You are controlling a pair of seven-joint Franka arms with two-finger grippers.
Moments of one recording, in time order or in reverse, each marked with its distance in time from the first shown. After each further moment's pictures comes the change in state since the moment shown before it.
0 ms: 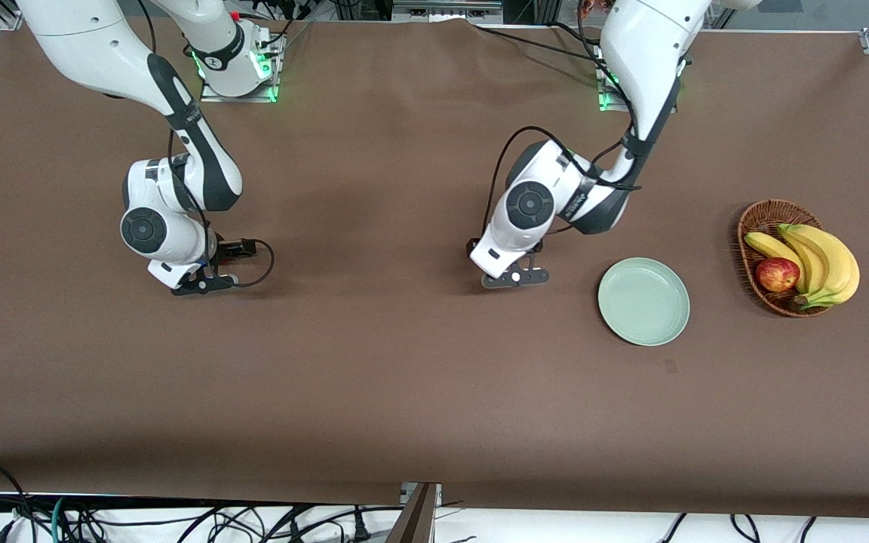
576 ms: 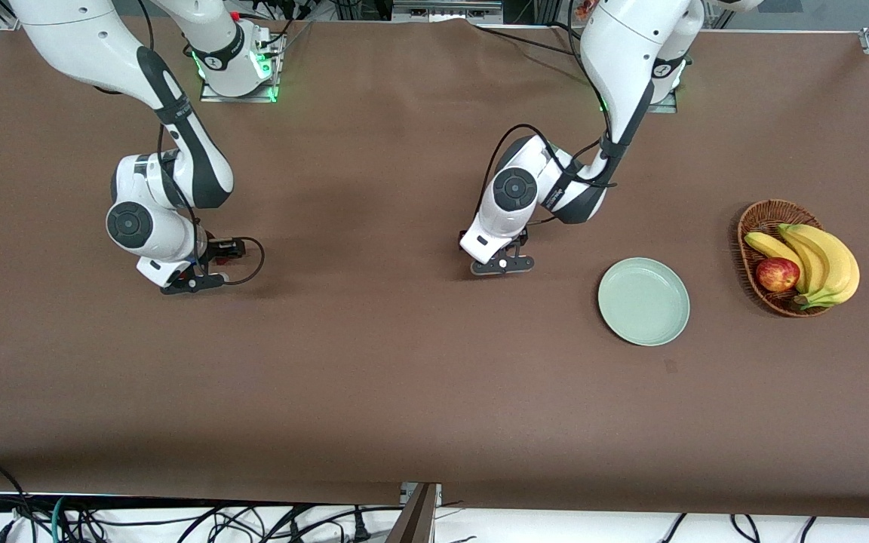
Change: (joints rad) left arm -0.044 0.026 0.001 -0.092 0.000 0.170 -0.031; right arm -0.021 -0.021 0.000 -0.016 0.000 0.019 -0.024
